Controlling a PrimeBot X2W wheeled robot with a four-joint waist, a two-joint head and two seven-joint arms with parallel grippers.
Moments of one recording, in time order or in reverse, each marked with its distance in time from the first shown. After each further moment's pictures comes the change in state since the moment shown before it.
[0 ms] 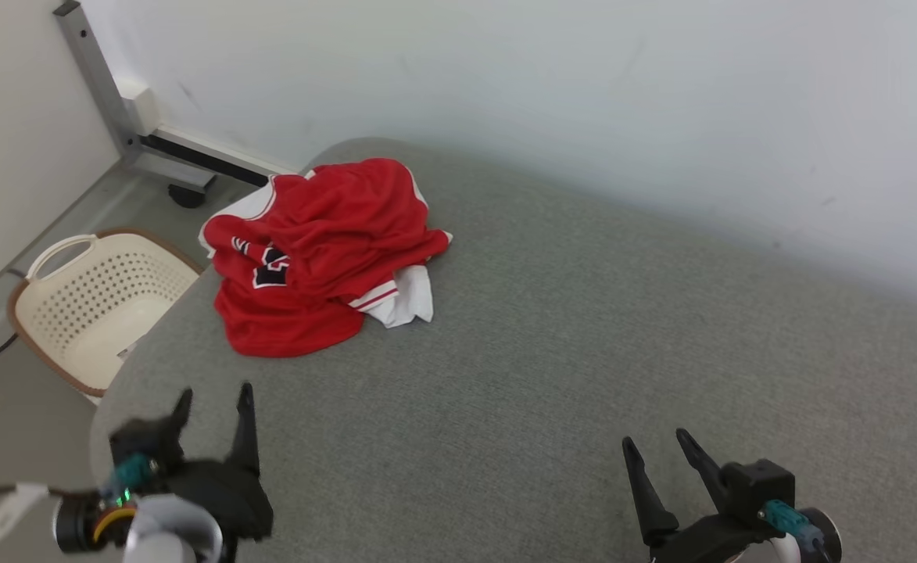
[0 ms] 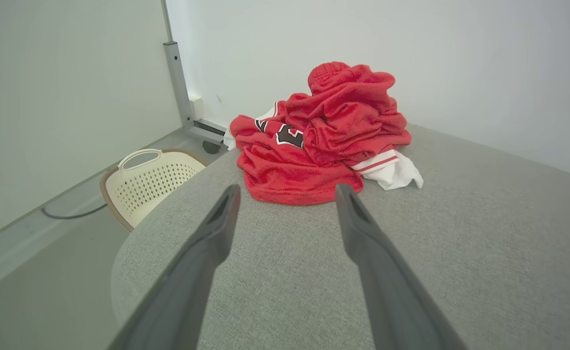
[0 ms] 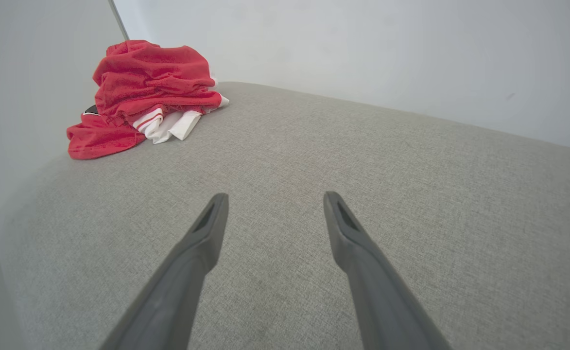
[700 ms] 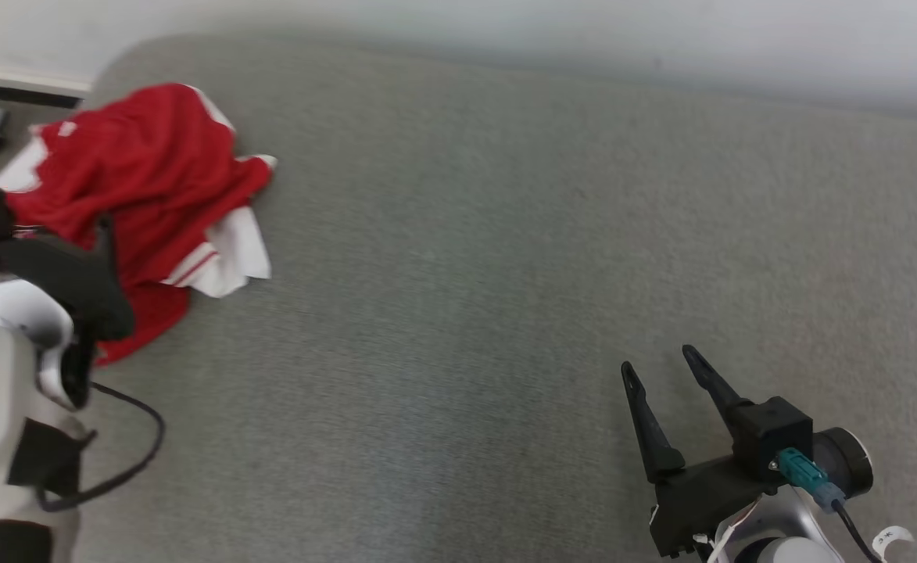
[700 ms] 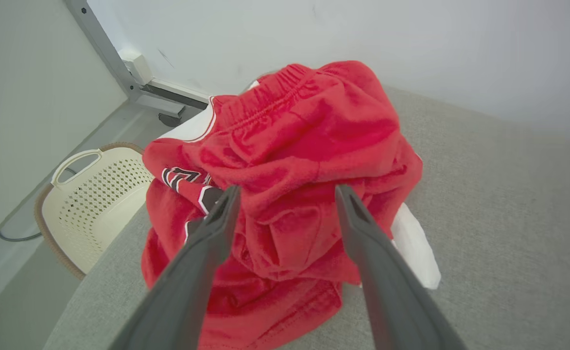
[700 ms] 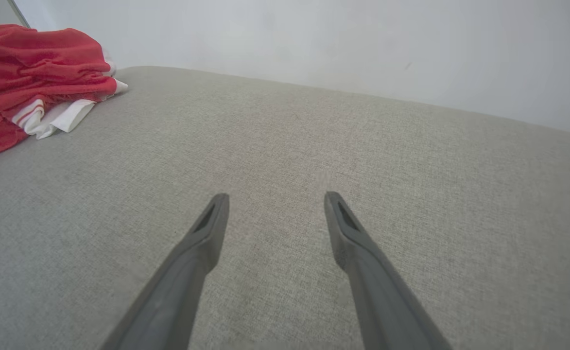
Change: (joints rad) left arm -0.540 0.178 0.074 0.315 -0.137 -0.010 0.338; right arm 0.001 0.001 0.000 -0.359 -0.150 0.000 0.181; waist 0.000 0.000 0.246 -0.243
